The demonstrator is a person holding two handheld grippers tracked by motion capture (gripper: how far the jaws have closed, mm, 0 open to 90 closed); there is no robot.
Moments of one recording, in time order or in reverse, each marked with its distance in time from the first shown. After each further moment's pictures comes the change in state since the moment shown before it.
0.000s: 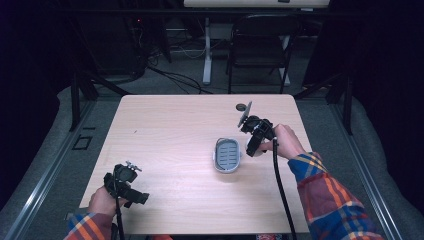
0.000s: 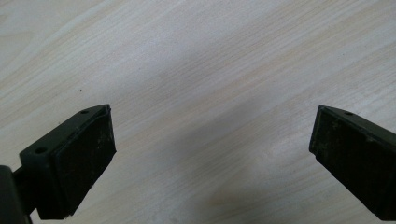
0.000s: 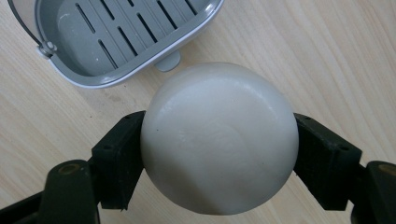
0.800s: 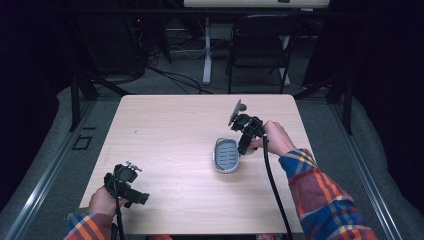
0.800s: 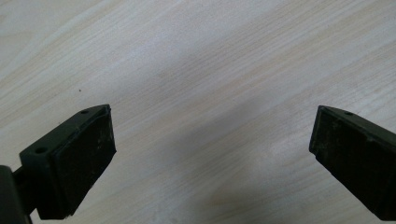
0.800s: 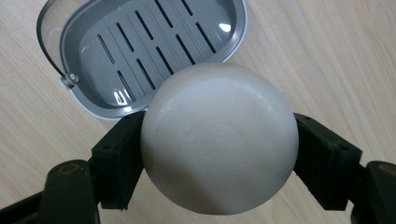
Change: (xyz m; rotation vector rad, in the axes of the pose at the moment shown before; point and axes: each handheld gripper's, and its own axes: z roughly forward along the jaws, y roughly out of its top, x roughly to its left) left arm 0.000 0.000 0.000 0.003 -0.002 0.004; right arm 0.010 0.027 0.003 0.010 0.011 -0.041
